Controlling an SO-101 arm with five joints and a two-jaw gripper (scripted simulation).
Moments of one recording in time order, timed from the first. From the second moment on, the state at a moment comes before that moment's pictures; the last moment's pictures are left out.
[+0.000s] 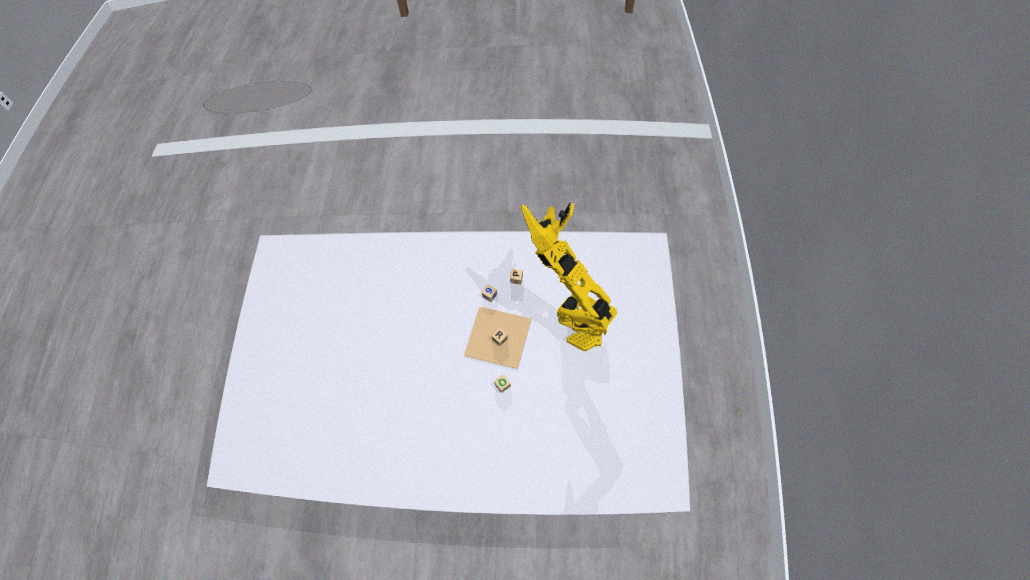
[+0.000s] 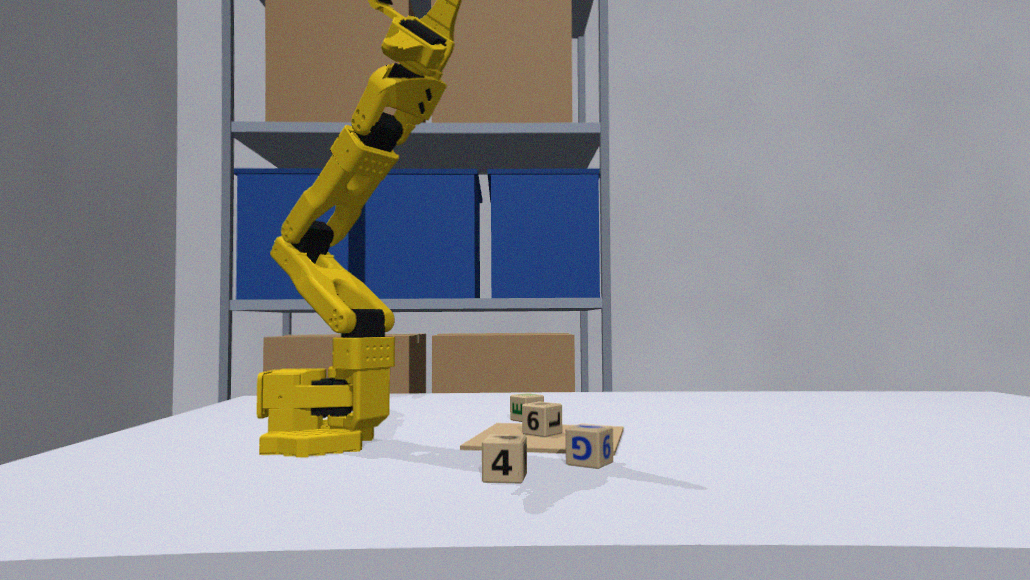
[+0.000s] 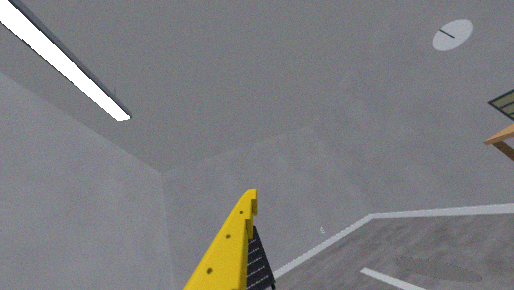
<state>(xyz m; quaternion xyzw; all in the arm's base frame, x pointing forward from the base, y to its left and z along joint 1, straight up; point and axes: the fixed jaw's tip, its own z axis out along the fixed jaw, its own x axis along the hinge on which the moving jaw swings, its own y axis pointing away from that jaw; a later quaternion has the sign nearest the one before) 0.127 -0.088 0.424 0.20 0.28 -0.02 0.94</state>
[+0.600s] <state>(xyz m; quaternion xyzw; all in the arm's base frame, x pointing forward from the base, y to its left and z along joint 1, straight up) 0.130 -0.090 0.421 0.21 0.29 -0.02 0.93</state>
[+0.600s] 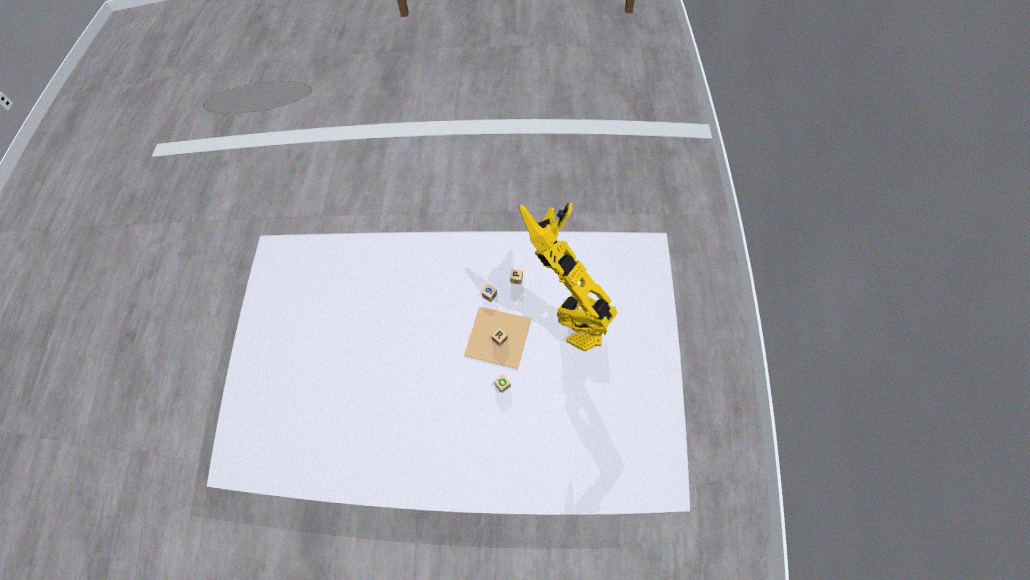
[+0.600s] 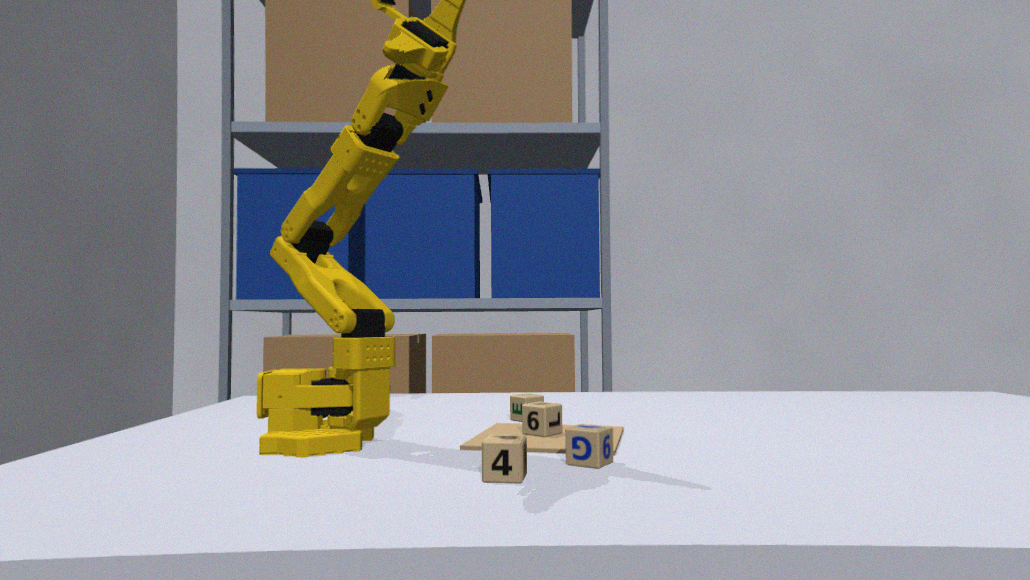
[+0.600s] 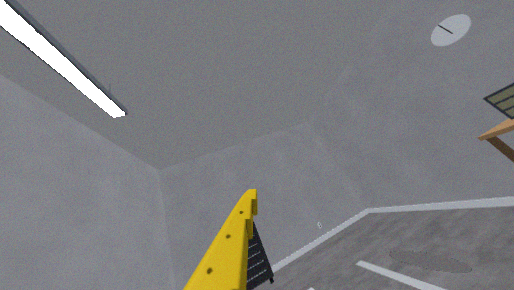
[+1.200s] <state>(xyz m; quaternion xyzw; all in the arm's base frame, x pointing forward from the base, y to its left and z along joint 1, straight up) 0.146 -0.094 0.406 0.23 0.34 -0.02 0.91</state>
